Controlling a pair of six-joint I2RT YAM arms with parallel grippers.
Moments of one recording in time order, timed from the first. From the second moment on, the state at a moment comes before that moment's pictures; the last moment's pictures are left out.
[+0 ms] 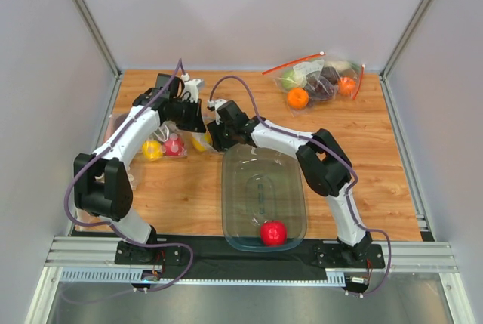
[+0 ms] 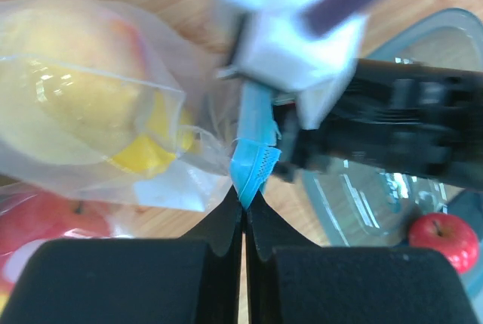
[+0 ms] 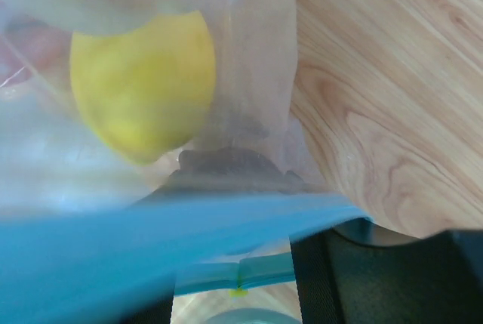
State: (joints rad) left arm -0.23 1.62 1.34 -0.68 0.48 -0.02; right arm 0.79 2.20 1.67 -0.28 -0.06 0.21
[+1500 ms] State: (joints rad) left arm -0.21 1.64 1.35 -0.68 0.40 0.00; right arm 0.70 1.92 1.44 -0.02 -0.41 0.51
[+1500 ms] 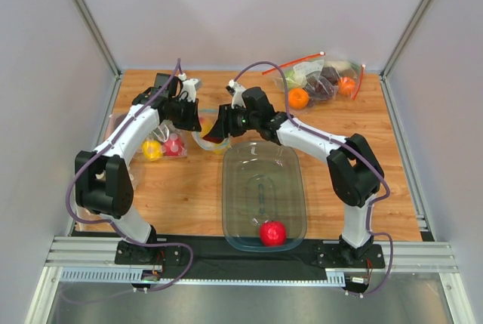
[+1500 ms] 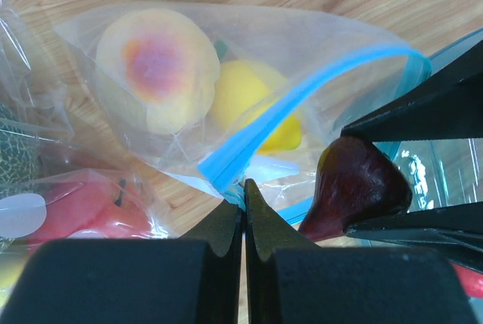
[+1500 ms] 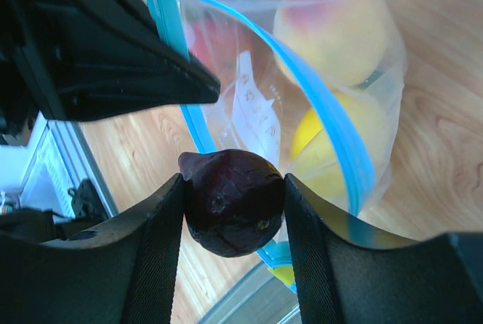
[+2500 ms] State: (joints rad) left arm -0.21 1.64 1.35 -0.68 0.43 0.00; right arm 0.61 1.87 1.45 -0.26 -0.68 0.20
